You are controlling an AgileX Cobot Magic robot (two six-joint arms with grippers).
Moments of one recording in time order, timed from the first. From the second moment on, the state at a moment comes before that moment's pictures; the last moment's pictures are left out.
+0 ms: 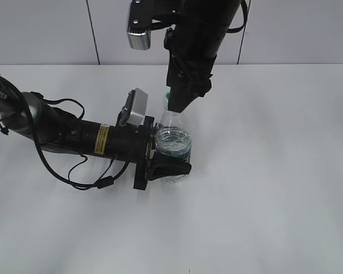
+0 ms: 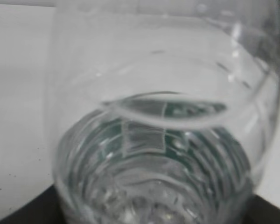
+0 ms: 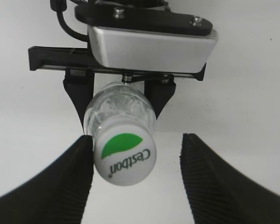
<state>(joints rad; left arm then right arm) -0.33 2.39 -1.23 1.47 -1.20 -0.60 0.62 2.04 -1.86 0.24 1.22 -1.18</state>
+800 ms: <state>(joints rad) -0.33 2.39 -1.23 1.47 -1.21 -0.60 0.62 1.94 -1.89 0.26 1.22 -0.88</state>
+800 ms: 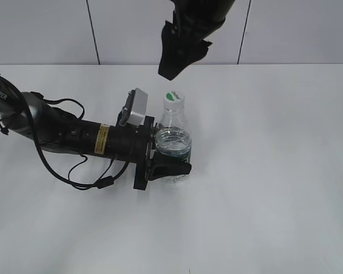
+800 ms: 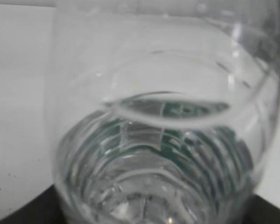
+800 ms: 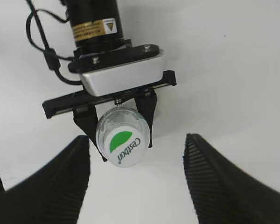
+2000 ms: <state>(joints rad) -0.33 2.39 -1.23 1.47 -1.21 -0.60 0.62 1.96 -1.84 0.22 1.22 0.25</state>
